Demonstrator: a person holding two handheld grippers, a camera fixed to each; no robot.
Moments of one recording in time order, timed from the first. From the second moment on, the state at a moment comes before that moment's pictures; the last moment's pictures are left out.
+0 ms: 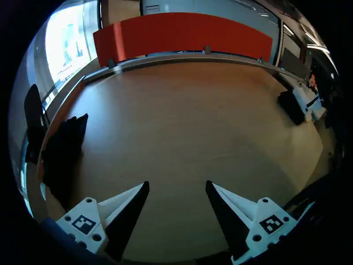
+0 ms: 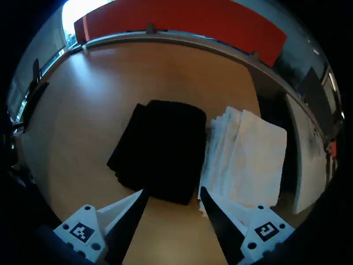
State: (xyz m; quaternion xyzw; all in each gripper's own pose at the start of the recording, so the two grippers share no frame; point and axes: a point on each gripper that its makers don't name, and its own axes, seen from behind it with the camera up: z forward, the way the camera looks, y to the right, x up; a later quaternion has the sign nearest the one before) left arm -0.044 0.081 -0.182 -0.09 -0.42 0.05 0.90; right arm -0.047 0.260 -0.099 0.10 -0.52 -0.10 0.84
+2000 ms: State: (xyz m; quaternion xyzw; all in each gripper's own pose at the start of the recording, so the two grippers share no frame) left arm 0.000 0.049 -0.144 -0.06 -0.33 0.03 0.94; right arm 0.107 0.177 -0.027 -0.07 -0.15 -0.01 0.99
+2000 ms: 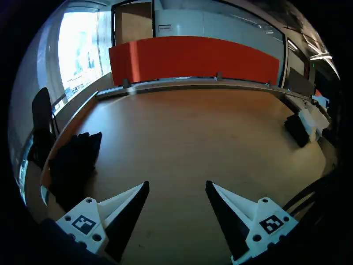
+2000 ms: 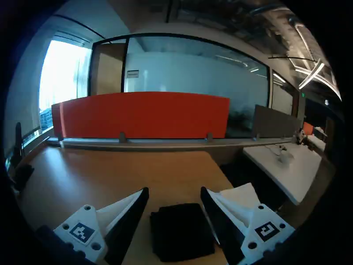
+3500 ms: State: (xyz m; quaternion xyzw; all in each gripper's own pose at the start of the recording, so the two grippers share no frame) left arm 0.148 0.009 -0.006 -0.04 -0.10 -0.01 0.99; right arm 0.202 -0.003 0.005 0.02 -0.06 -0.02 1.00
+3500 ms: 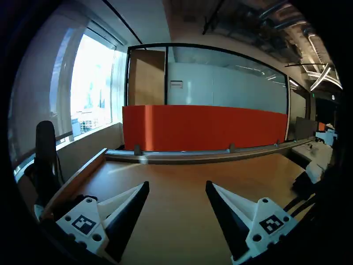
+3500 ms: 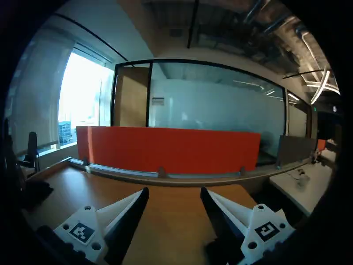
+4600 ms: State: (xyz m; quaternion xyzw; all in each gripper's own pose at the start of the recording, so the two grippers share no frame) left arm 0.155 -0.004 -0.003 -0.04 -0.04 -0.03 1.00; right arm 0.227 -0.051 -0.003 0.01 -0.05 0.00 1.00
